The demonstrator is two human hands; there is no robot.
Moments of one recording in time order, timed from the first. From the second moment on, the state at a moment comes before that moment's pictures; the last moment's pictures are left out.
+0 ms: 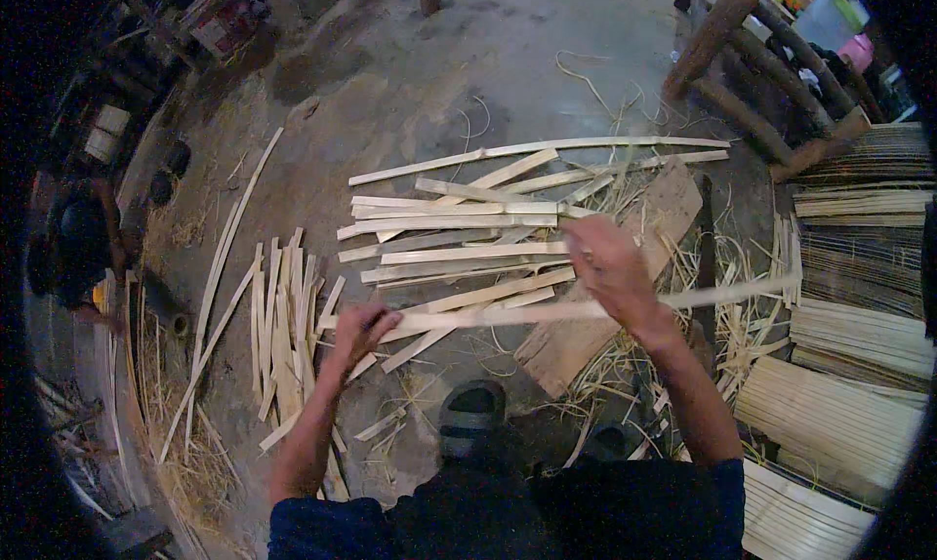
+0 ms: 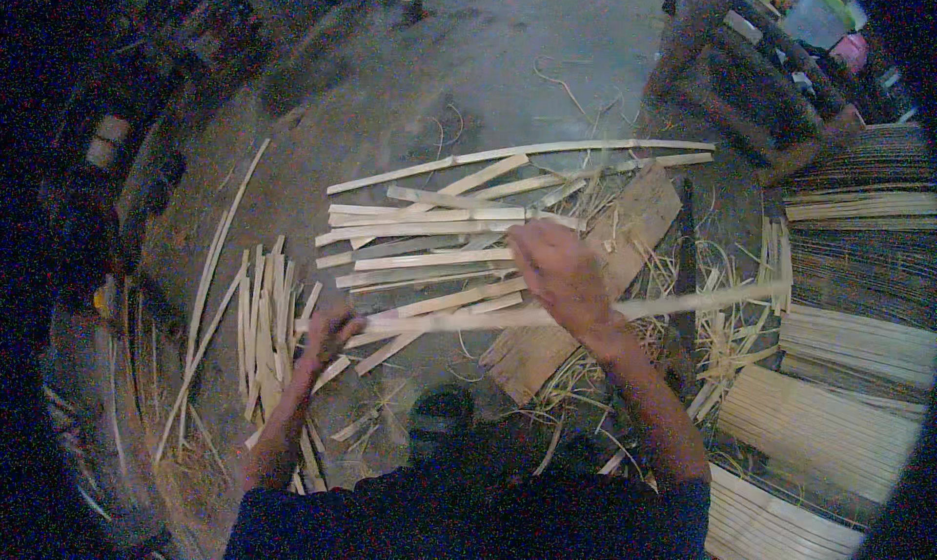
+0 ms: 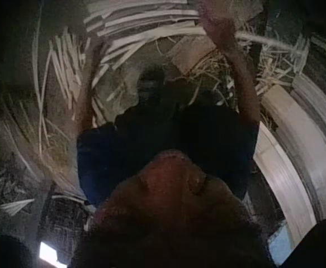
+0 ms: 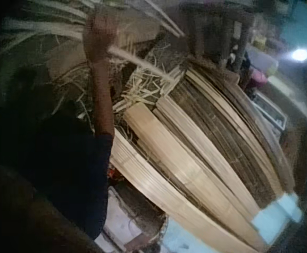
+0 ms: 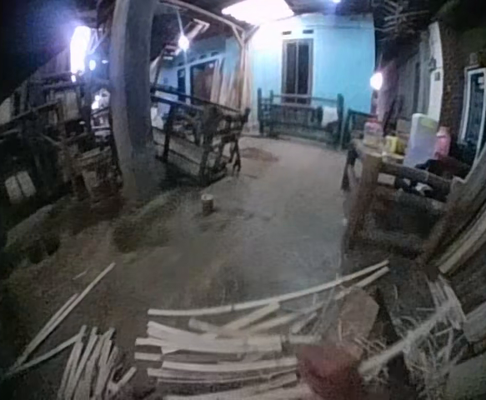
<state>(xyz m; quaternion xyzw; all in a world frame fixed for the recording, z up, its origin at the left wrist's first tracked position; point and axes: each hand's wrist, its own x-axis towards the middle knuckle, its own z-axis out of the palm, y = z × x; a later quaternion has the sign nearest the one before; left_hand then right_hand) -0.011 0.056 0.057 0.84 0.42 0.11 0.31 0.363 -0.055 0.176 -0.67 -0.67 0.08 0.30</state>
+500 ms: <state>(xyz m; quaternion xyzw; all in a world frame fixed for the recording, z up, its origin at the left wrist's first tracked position) -0.010 0.014 -0.008 0.63 0.70 0.32 0.11 0.369 -0.029 0.044 -0.69 -0.68 0.13 0.20</state>
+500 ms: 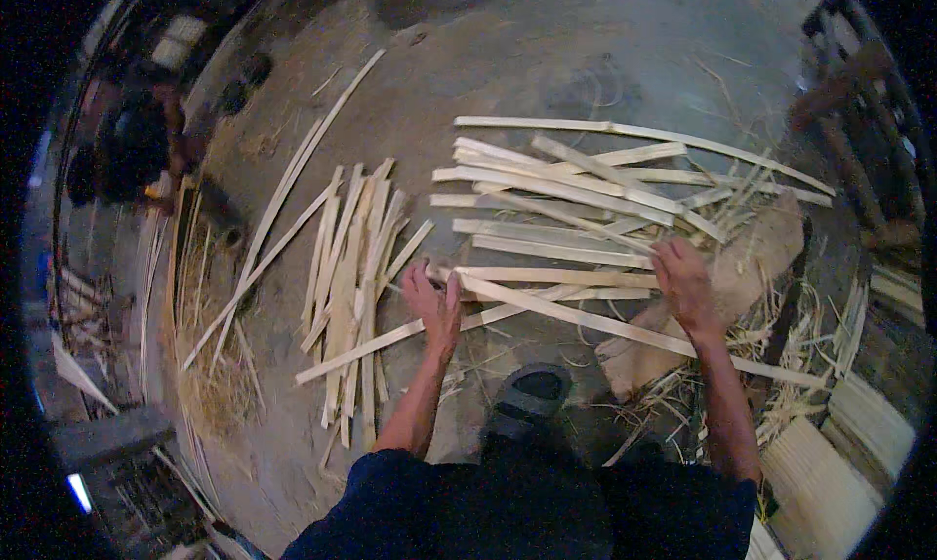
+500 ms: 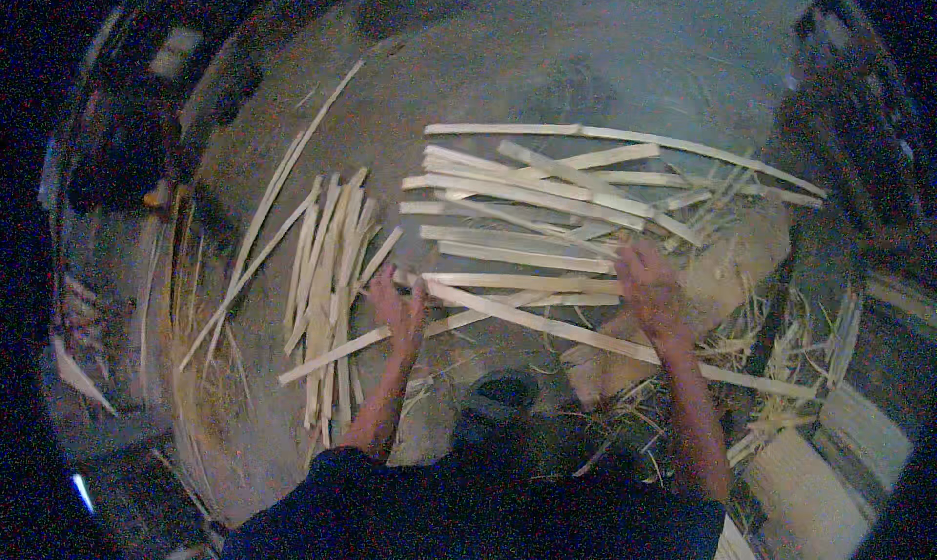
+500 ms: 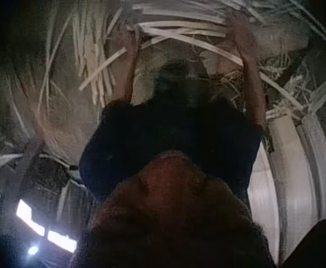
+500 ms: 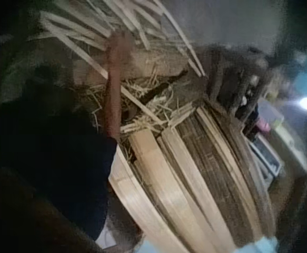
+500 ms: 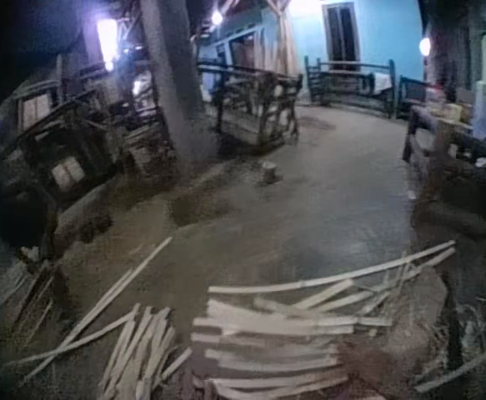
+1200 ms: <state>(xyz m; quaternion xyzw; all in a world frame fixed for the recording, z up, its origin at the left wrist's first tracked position) -0.050 0.023 -0.034 0.39 0.70 0.43 0.42 0.276 -0.083 0.048 -0.62 -0.75 0.18 0.14</state>
